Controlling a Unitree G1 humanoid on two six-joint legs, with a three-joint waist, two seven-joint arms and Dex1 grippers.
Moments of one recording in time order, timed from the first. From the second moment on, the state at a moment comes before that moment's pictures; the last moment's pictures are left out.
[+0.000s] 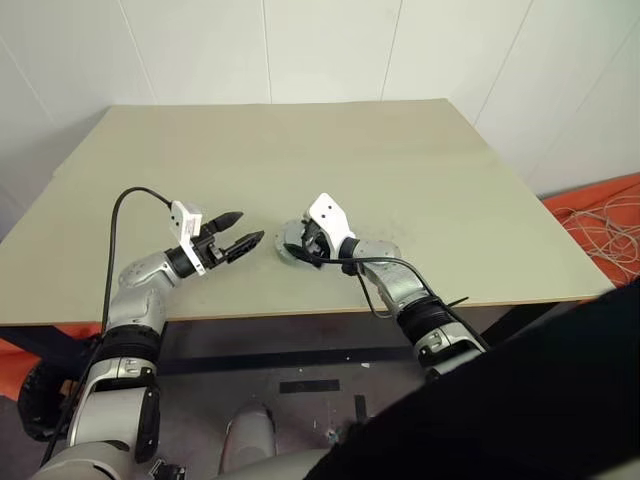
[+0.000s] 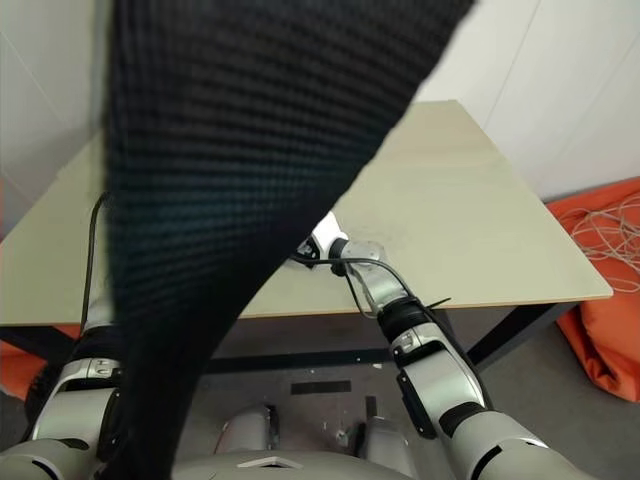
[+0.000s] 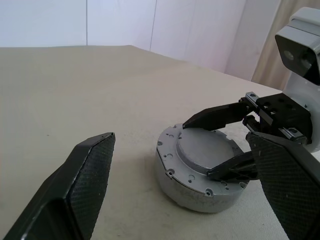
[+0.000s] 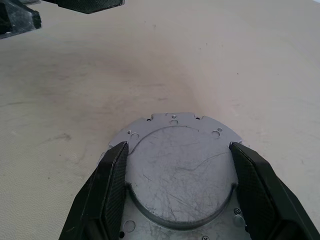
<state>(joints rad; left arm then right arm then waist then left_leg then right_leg) -0.47 0.39 0.18 0.56 -0.42 0.03 -1.10 -0.69 -0.08 0.26 0.68 -0.04 0.02 0.62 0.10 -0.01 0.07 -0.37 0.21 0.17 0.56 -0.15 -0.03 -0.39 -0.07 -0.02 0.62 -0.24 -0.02</state>
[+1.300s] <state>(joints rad) -0.66 0.36 0.24 0.52 -0.55 0.66 -0.76 -0.69 -0.12 0.21 0.65 0.05 0.17 0.70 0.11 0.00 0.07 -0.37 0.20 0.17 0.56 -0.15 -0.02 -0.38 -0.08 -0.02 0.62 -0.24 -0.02</state>
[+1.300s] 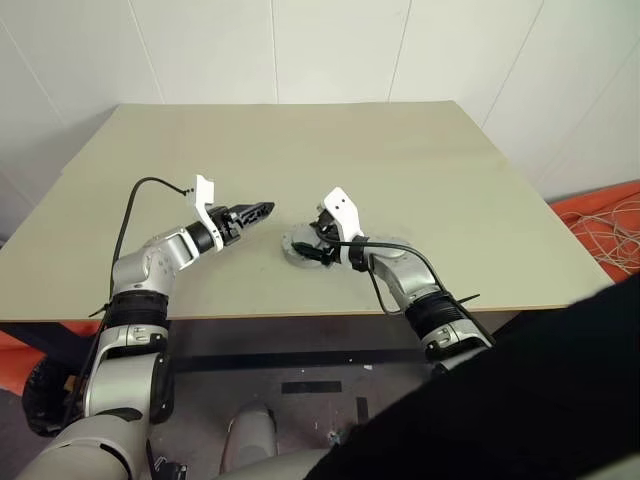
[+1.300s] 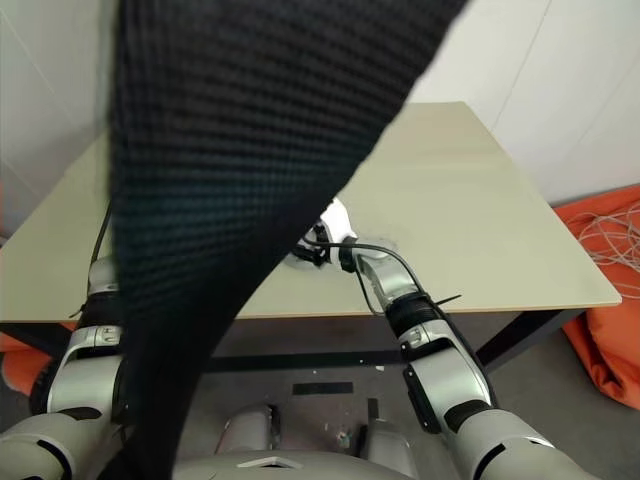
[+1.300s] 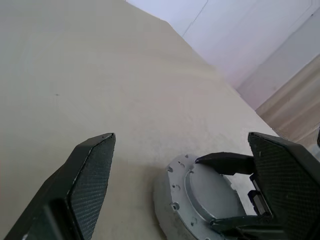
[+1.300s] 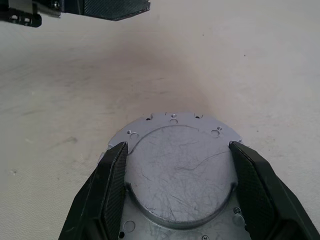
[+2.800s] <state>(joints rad) -0.74 0.29 0.03 0.70 -0.38 0.61 -0.86 -0.68 -0.12 0.21 0.66 0.04 0.11 0.68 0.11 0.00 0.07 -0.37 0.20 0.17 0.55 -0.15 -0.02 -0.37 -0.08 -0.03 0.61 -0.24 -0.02</state>
